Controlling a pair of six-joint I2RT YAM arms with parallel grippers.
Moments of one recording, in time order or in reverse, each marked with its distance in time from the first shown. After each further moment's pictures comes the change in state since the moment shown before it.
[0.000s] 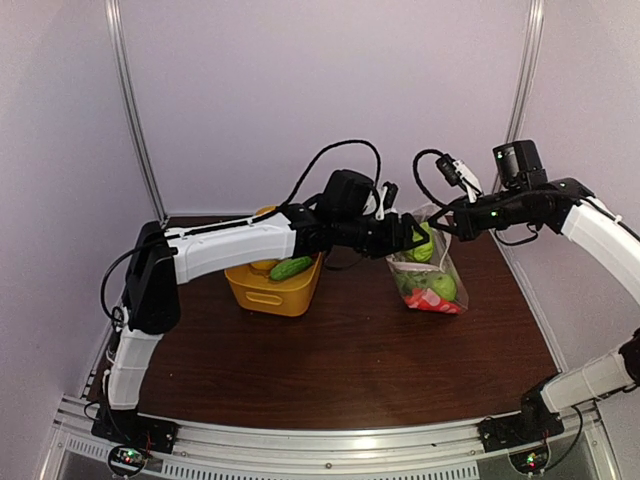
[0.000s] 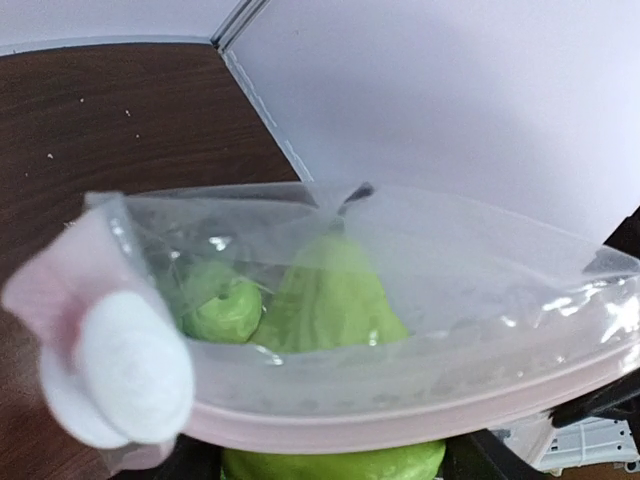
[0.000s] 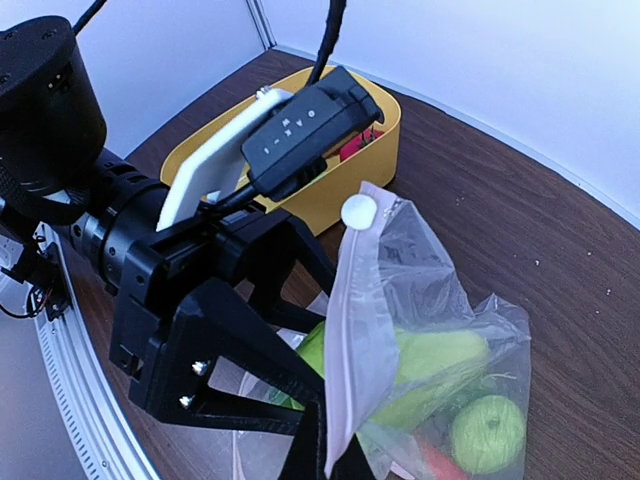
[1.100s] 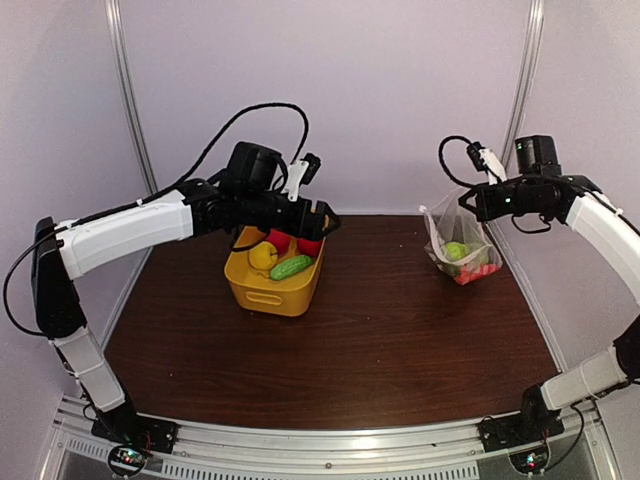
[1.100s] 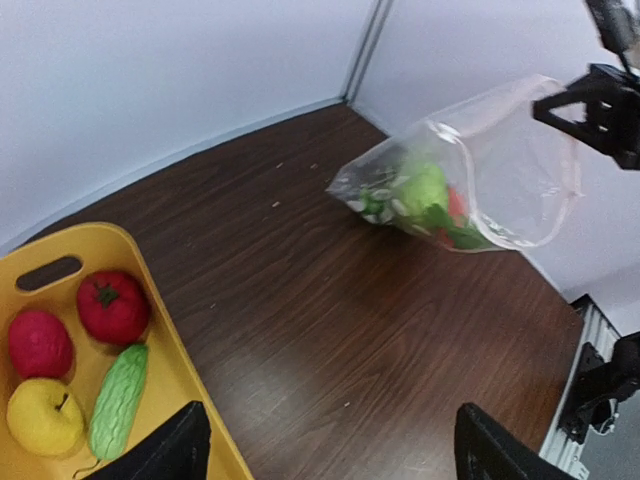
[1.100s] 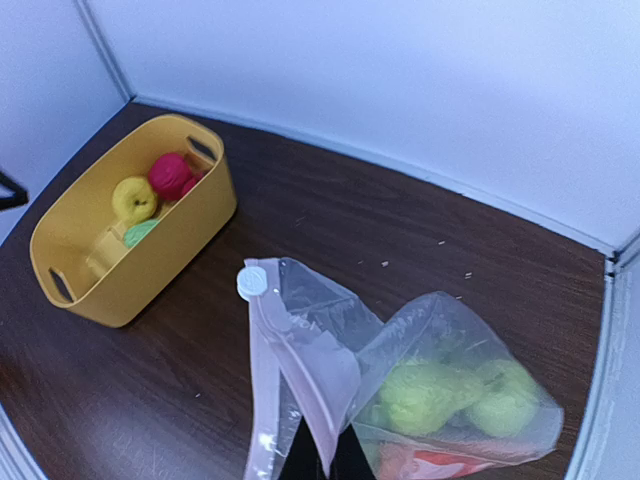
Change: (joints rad) left arm 0.154 -0.529 -0.472 -0.150 -0.145 0.509; right arm -0.230 0.034 0.054 0.077 0.157 0.000
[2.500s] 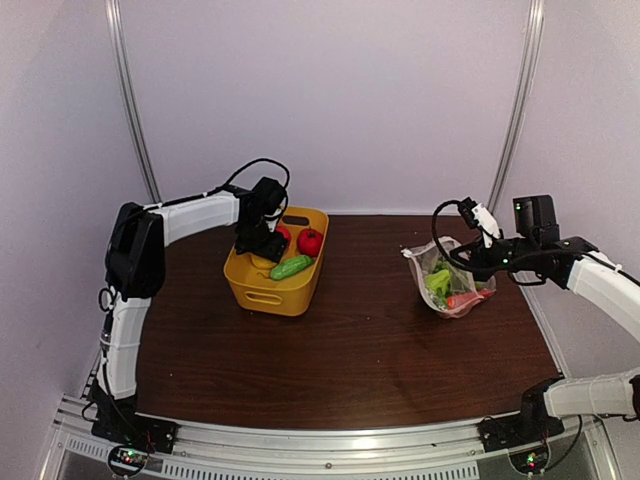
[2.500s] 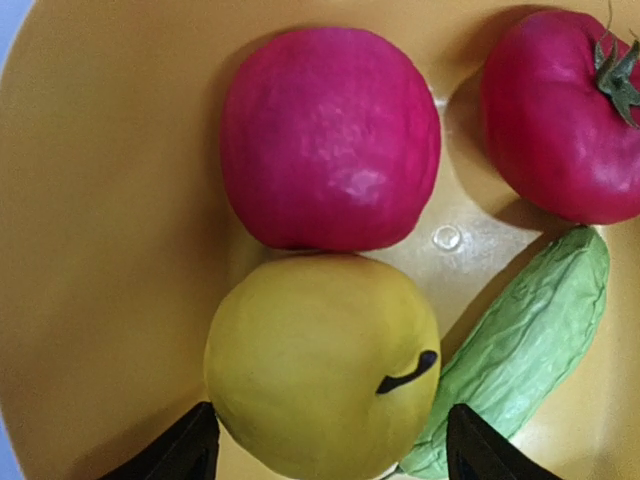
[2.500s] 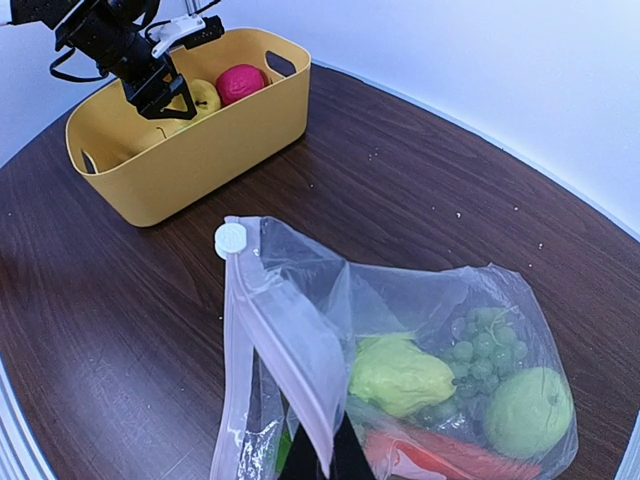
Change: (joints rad) left arm 0.275 0.548 0.373 -0.504 -0.381 0.071; right arm 0.098 -0.247 -0.514 0.224 -0.082 -0.131
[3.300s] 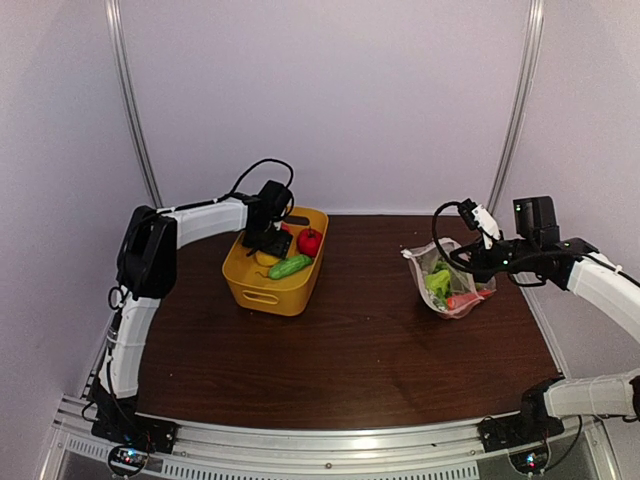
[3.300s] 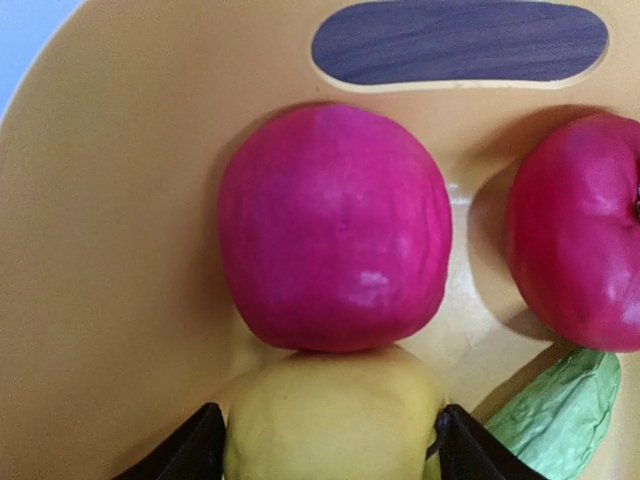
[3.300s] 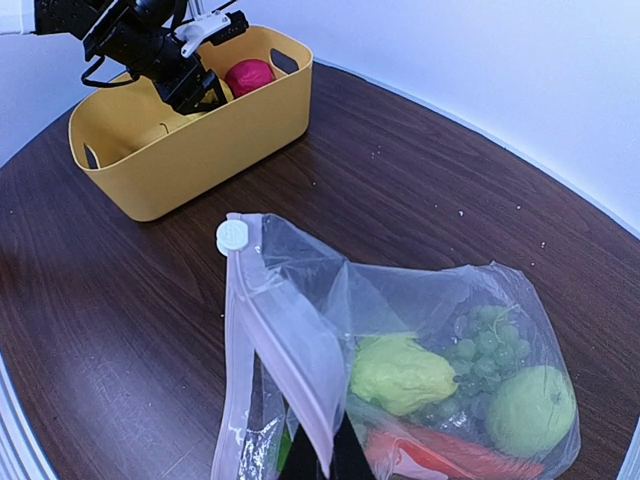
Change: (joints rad) left arm -0.003 0.095 0.050 0.146 -0.084 -0.001; right arm -0.001 -0.005 -0.008 0.000 -0.006 -0.003
